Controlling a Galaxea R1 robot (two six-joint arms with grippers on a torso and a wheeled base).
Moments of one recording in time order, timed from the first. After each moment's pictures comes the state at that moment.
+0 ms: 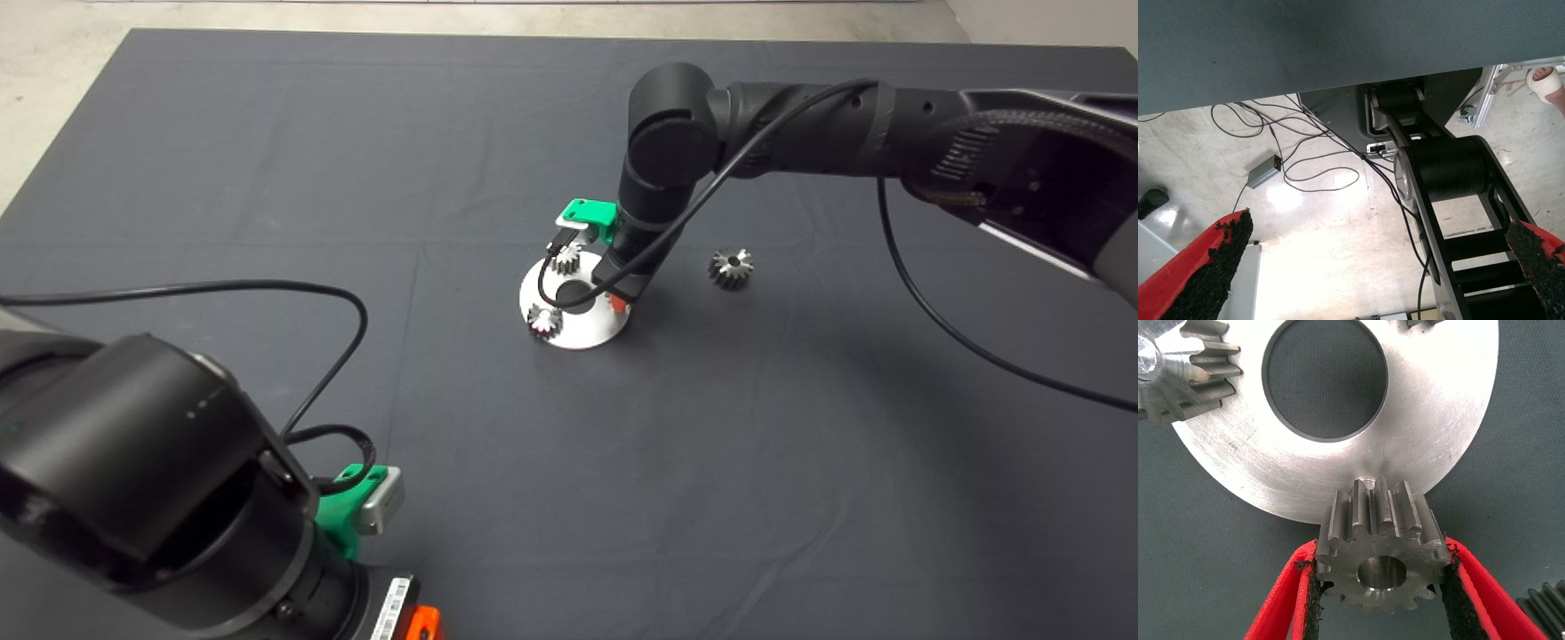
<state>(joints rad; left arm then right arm) -0.36 2.34 -0.38 0.04 1.45 -1.85 0.40 2.94 -1.53 -0.28 -1.53 0.48</state>
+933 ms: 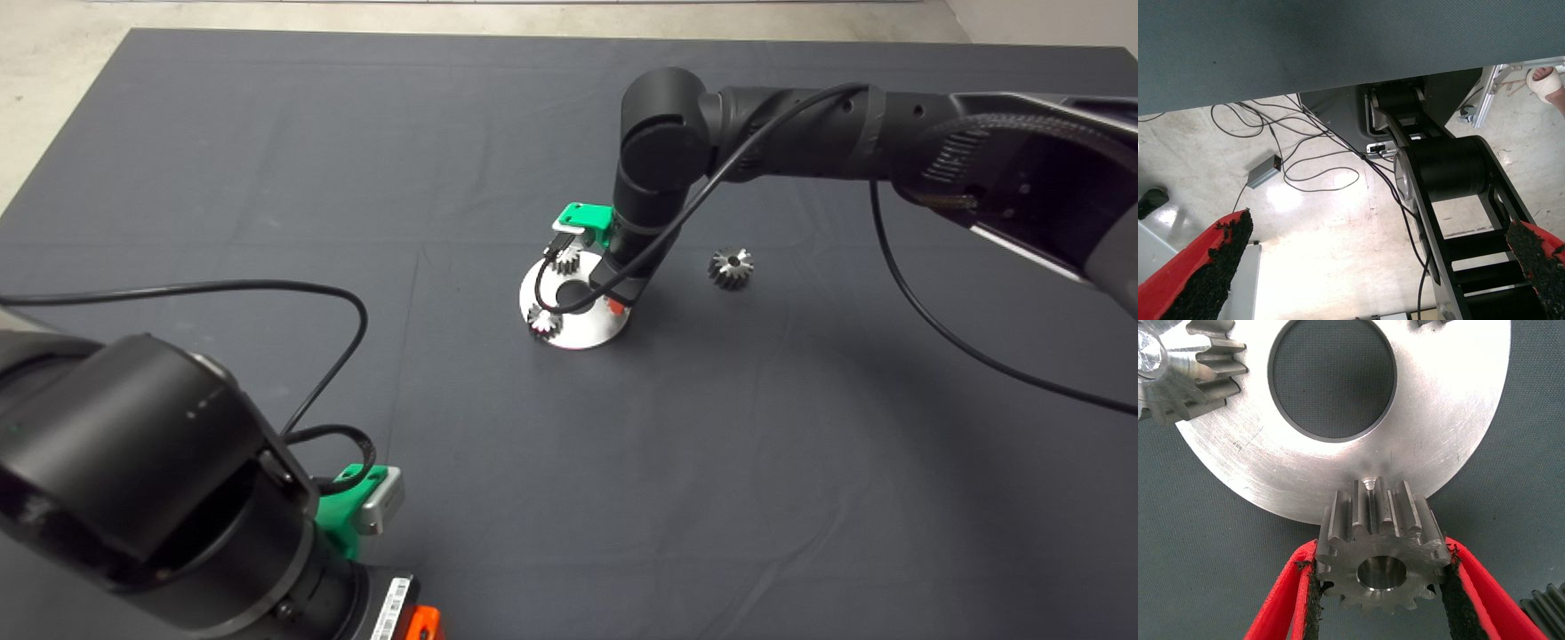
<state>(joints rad) -0.36 2.34 -0.38 0.04 1.46 -1.85 0.40 2.95 -1.53 -0.29 -1.54 0.48</state>
